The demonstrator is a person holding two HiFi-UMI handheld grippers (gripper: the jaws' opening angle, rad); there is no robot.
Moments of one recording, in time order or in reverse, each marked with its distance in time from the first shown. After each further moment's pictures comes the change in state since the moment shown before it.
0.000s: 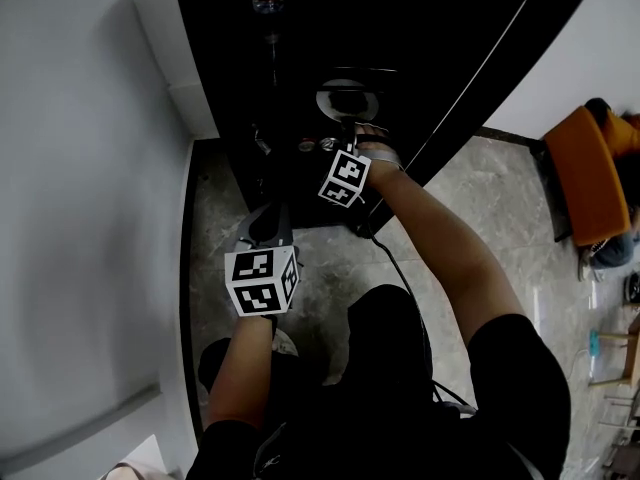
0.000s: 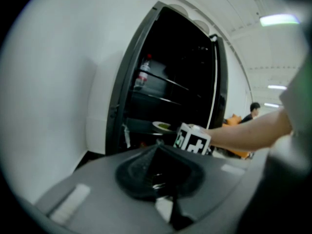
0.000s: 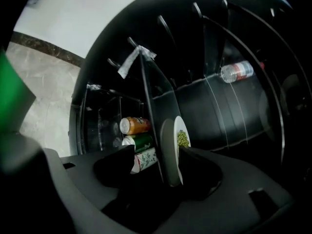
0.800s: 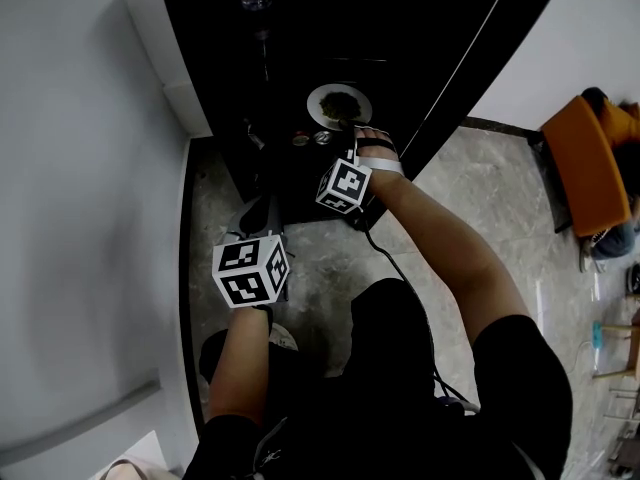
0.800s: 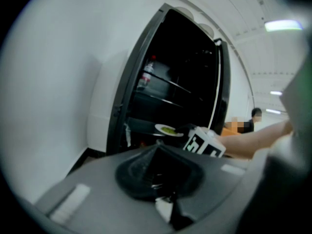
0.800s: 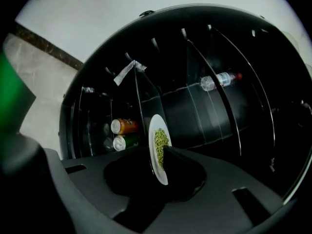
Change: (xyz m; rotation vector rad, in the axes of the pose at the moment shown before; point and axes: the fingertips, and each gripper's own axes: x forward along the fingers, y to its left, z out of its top) left arm -0.002 0.003 0.002 -0.056 -0.008 0.006; right arm -0.042 -0.017 -0.005 0.037 -0.032 -0.179
